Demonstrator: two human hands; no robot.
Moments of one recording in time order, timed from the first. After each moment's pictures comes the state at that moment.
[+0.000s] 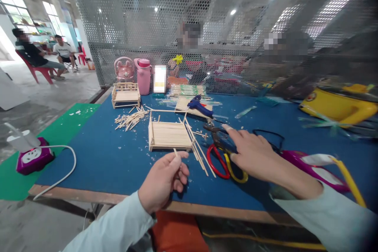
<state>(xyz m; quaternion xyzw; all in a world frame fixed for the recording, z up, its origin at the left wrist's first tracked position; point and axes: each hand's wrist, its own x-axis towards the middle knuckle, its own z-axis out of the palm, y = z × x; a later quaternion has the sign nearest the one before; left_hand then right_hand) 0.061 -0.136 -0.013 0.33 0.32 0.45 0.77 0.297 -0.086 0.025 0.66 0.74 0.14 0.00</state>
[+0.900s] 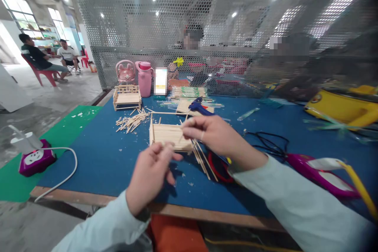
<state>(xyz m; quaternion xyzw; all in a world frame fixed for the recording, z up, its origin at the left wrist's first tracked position) 0.038 -0.133 0.018 0.46 0.43 0.51 0.59 0.199 -0.073 0.074 0.48 0.78 -0.29 -0.28</state>
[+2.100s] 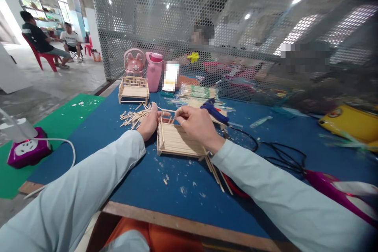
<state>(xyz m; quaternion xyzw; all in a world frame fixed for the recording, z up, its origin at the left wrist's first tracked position) 0.009 0.019 -0.024 0.42 0.34 0.50 0.67 0.158 -0.002 0.030 0.48 0.82 -0.02 -0.33</state>
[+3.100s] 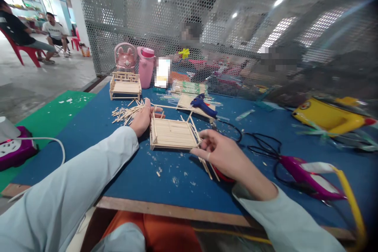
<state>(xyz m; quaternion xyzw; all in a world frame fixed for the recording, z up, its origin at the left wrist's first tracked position) 0.009 0.016 -0.023 0.42 0.40 0.50 0.64 0.229 -0.078 0.017 0.61 0.75 -0.13 -0.23</state>
